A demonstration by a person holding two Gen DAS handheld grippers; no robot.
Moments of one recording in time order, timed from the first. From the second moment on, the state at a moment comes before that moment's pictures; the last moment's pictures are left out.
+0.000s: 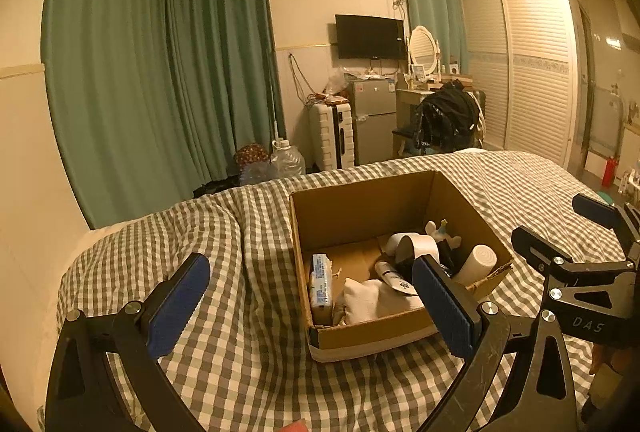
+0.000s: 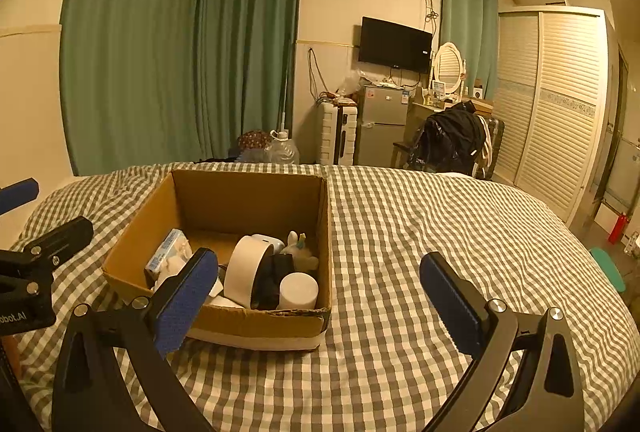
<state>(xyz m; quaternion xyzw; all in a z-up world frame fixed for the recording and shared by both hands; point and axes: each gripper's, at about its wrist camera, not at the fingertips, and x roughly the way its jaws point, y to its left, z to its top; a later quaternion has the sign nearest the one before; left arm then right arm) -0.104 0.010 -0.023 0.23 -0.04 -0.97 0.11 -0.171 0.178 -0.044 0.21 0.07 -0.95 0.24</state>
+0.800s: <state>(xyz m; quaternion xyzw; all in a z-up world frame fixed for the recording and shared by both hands) -0.110 0.006 -0.030 0.24 -0.04 -0.96 0.11 -0.174 0.165 -0.051 0.22 0.08 -0.94 0.24</state>
